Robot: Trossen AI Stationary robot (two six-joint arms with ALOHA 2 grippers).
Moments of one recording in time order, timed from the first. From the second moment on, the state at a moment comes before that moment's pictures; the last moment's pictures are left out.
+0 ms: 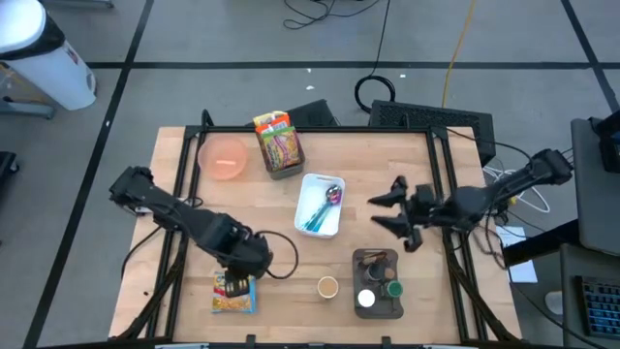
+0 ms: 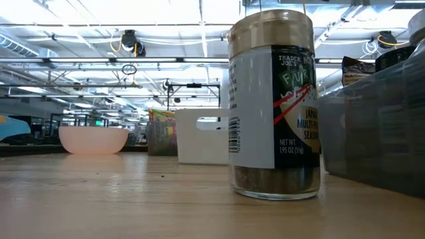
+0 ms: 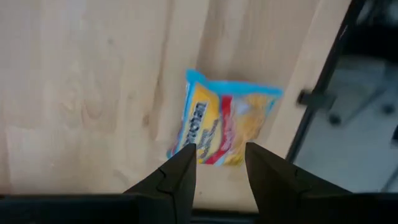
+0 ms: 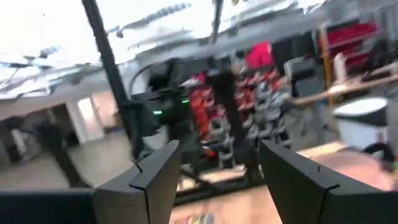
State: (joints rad) left arm -0.49 1.65 1.64 -1.47 0.17 -0.75; right arm 0.42 0.87 0.60 0.55 0.41 0.21
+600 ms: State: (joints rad) left arm -0.26 1.62 1.12 -0.99 0.50 -0.24; right arm 0.32 1.06 0.73 0.59 0.26 0.41
